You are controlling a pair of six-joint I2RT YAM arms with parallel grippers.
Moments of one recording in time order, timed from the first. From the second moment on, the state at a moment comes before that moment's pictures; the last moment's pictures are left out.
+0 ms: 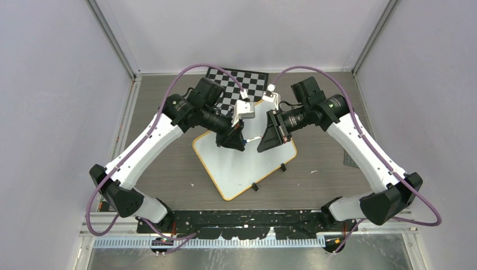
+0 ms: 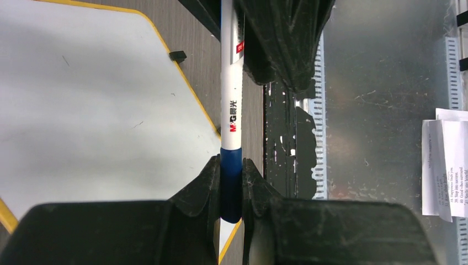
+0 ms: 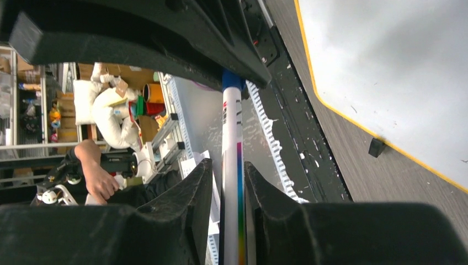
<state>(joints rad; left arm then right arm) -0.71 1.47 1.65 -1.08 0.79 0.45 0.49 1.36 1.49 -1.04 -1.03 0.18</state>
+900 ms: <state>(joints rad) -0.77 1.49 1.70 -1.14 0.70 0.51 0.54 1.37 1.52 -1.15 -0.96 0.10</state>
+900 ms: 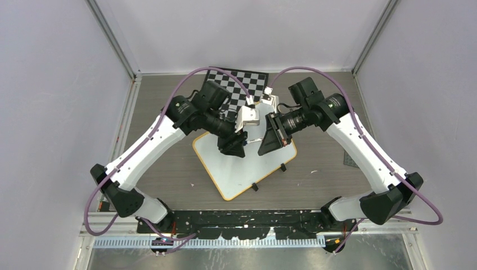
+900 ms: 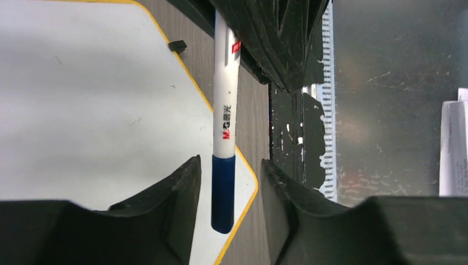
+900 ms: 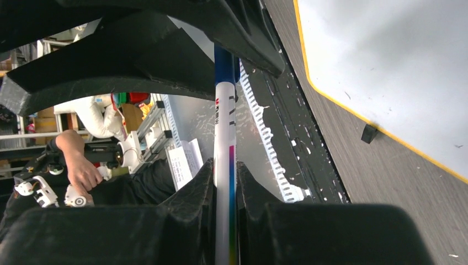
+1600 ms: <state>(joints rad) -0.69 1.40 1.63 -1.05 0.77 0.45 0.51 1.37 1.54 -1.11 -1.02 0.10</state>
